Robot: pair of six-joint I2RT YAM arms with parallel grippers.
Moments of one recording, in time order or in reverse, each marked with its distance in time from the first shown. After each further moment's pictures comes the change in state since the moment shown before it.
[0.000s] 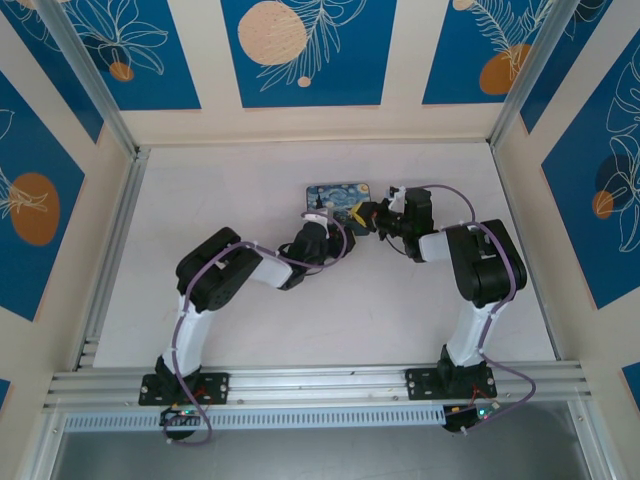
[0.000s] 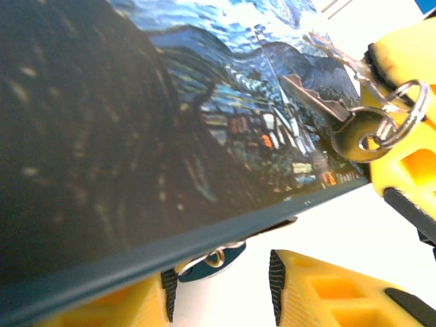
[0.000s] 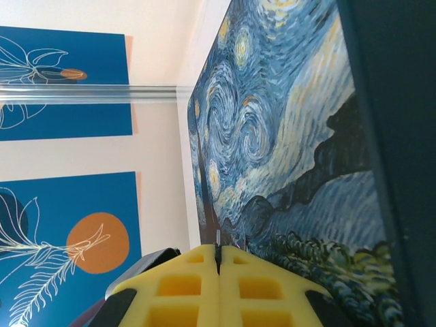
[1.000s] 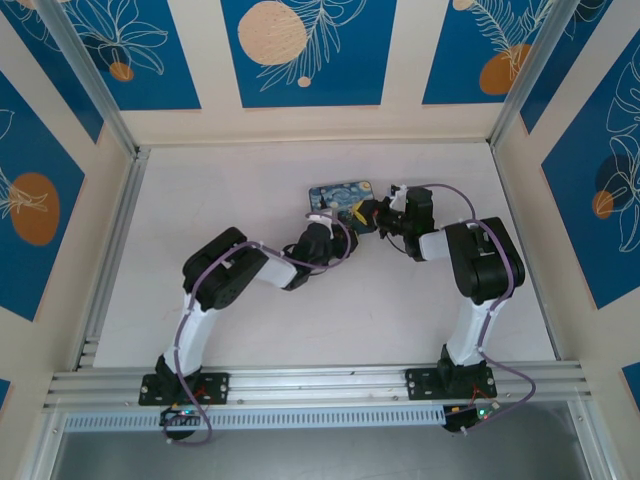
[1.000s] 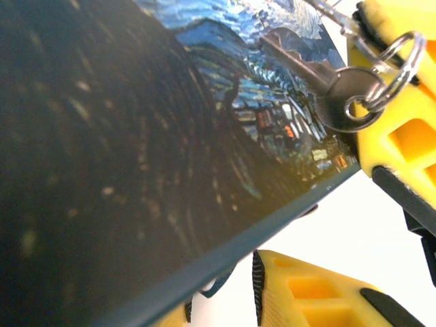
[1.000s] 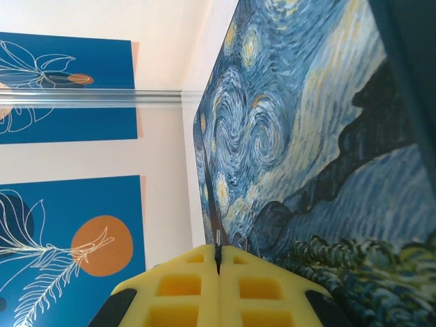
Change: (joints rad) left arm -0.015 0.045 0.044 0.017 -0.017 -0.008; right arm -0.011 0.027 0.012 0.039 -0.010 0.011
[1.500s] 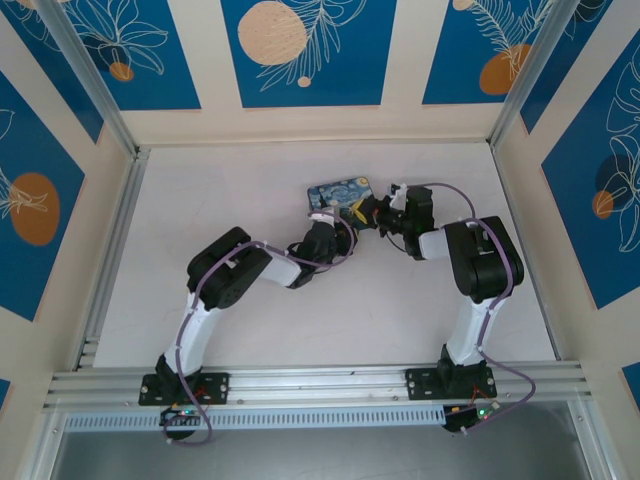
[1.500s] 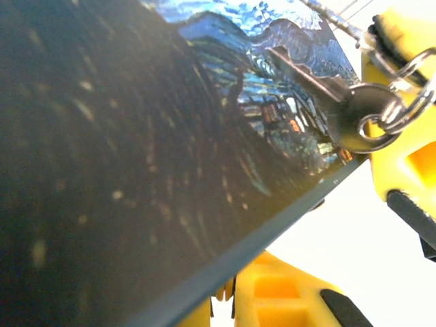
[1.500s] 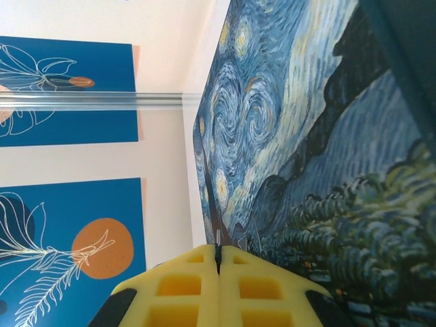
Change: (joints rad) left arm -0.009 0.027 0.045 -0.019 -0.055 -0.019; right arm -0.001 0.011 0.017 0.000 0.002 0.004
